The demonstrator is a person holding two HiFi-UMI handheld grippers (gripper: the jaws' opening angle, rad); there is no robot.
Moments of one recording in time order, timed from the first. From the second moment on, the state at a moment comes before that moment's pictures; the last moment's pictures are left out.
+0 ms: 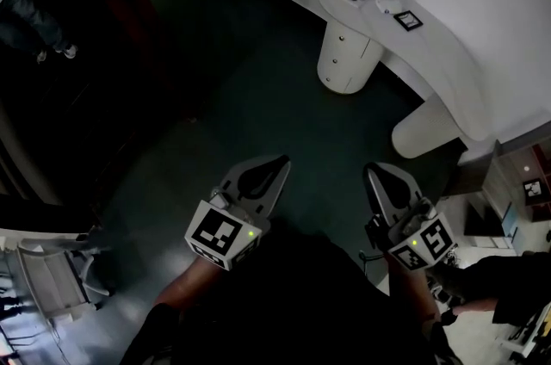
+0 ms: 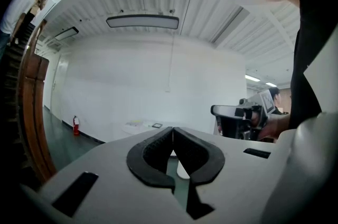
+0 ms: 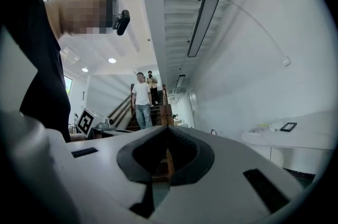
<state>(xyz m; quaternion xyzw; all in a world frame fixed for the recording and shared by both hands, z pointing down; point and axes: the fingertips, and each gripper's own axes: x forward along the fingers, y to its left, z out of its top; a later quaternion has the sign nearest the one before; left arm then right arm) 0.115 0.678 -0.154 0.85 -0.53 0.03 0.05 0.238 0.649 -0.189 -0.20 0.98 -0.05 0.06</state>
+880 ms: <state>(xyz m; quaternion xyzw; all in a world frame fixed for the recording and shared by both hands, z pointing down) 0.072 0.588 -0.129 0.85 -0.52 0.04 0.07 0.193 0.559 -0.171 -0.20 0.98 -0.08 0.06</state>
